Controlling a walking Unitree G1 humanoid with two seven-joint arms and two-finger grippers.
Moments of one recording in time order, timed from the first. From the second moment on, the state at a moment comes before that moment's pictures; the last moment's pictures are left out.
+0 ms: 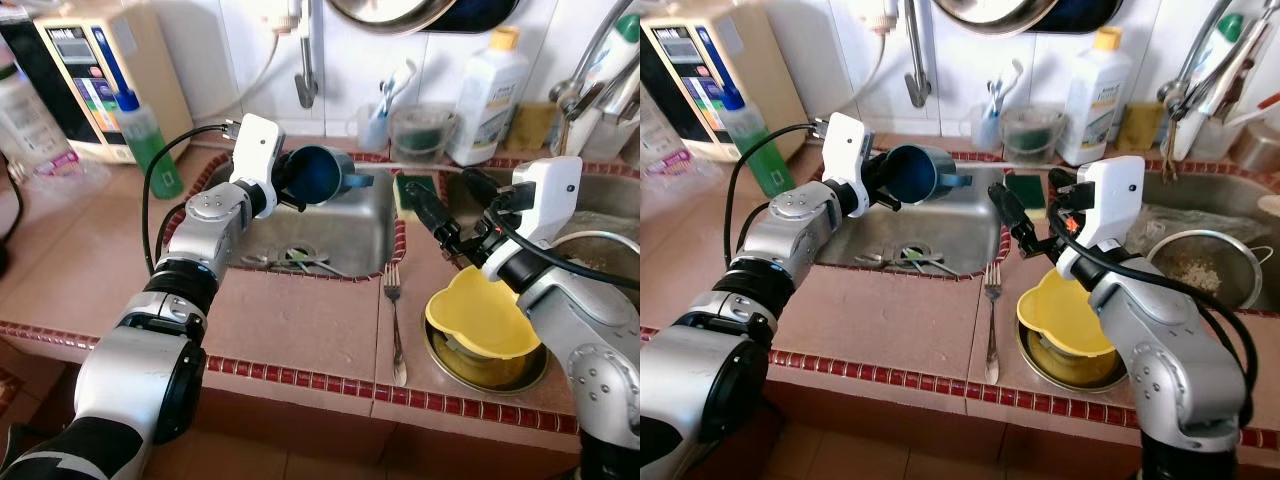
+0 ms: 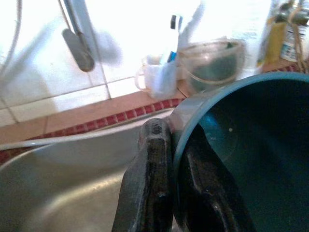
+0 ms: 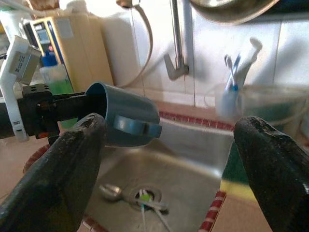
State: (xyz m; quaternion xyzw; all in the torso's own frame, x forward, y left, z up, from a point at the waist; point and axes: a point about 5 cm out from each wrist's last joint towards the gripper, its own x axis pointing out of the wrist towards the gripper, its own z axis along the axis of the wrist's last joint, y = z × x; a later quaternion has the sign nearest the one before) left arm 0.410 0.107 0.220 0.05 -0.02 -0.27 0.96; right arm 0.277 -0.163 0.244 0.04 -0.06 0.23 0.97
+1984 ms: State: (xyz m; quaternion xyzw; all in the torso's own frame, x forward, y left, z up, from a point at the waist) left arm 0.413 0.132 0.203 0.05 0.03 -0.22 0.97; right arm 0.231 -0.162 0.246 0.10 0.02 0.26 0.96
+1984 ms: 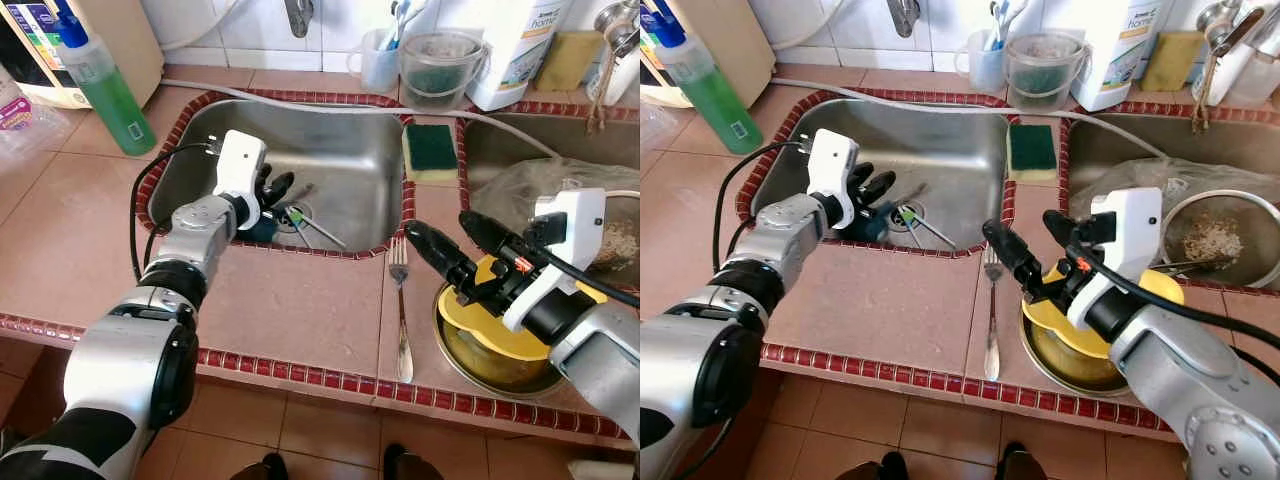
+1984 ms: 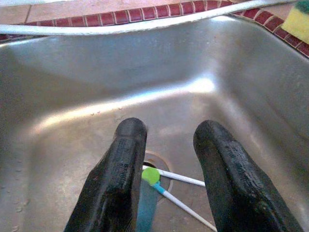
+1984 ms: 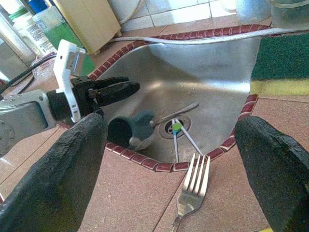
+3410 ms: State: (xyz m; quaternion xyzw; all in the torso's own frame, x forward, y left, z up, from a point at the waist) left arm 0.367 0.159 0.234 0.00 -0.14 -0.21 0.97; right arm 0.277 -0.149 0.245 0.04 -0.18 0.17 0.97
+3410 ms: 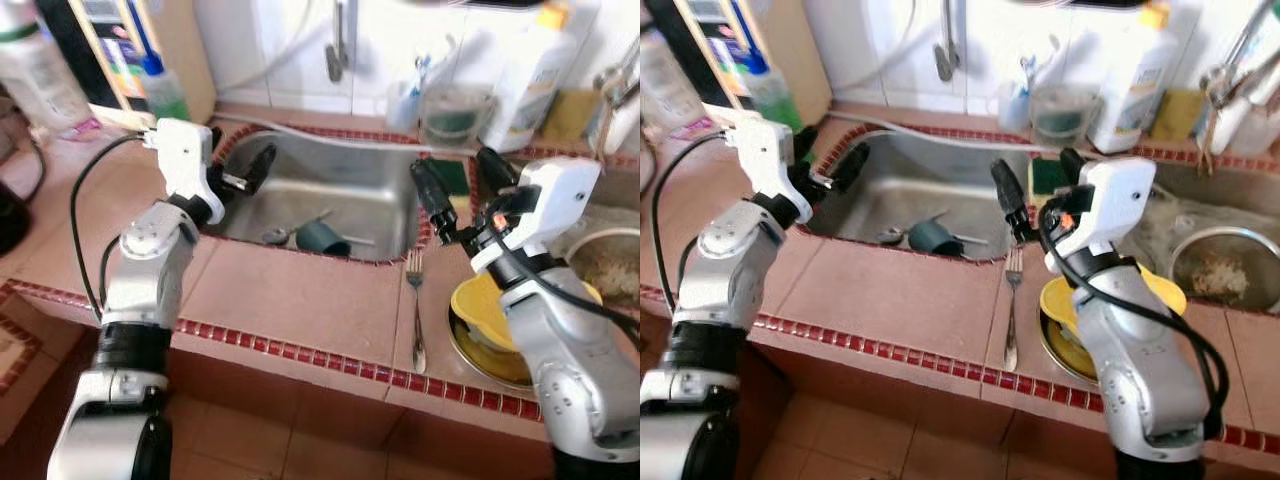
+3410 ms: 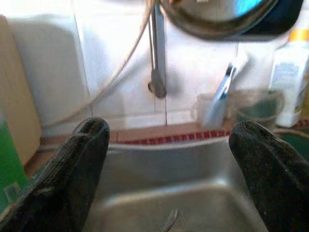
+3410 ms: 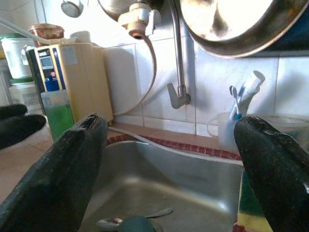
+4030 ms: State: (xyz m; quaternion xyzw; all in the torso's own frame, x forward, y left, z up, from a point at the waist) left arm 0.296 0.147 0.192 -0.05 -0.14 -0.19 0.97; right arm 0.272 -0.147 0.195 0.00 -0.15 0.13 0.98
